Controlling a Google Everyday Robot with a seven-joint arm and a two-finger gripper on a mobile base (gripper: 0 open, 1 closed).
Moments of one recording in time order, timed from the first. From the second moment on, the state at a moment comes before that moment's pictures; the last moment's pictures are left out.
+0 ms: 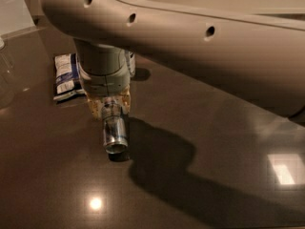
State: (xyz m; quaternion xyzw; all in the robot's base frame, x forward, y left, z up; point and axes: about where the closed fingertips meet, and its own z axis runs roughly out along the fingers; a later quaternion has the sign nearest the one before) arm 0.478 0.097 0.862 -0.13 0.99 0.03 0.07
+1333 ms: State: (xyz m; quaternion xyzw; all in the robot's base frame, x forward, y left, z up) arm 0.500 0.048 0.970 -0.19 0.90 0.27 0.27
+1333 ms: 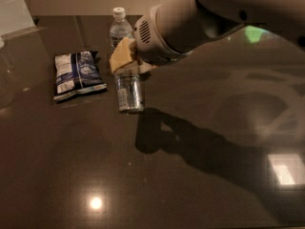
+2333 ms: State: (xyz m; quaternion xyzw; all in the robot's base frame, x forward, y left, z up) arm 0.501 0.015 0.997 -0.23 0.80 0.42 0.37
